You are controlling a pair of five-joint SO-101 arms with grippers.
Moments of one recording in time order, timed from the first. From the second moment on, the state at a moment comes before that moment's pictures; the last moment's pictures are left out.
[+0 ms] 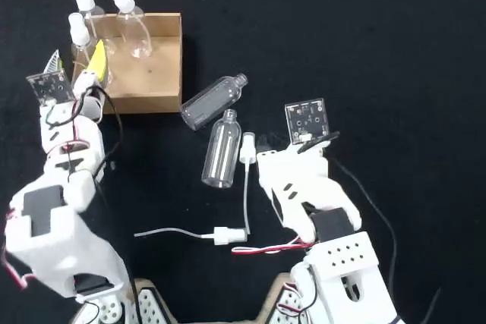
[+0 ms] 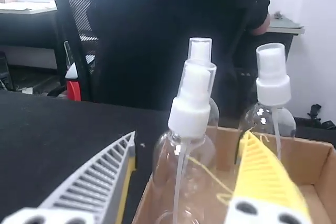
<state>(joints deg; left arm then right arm) -21.2 9.3 51.0 -55.3 0.6 -14.4 -67.2 79.3 33.2 -1.8</state>
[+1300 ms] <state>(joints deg) -25.9 -41.7 49.5 49.5 -7.3 -14.4 -67.2 79.3 33.2 -1.8</state>
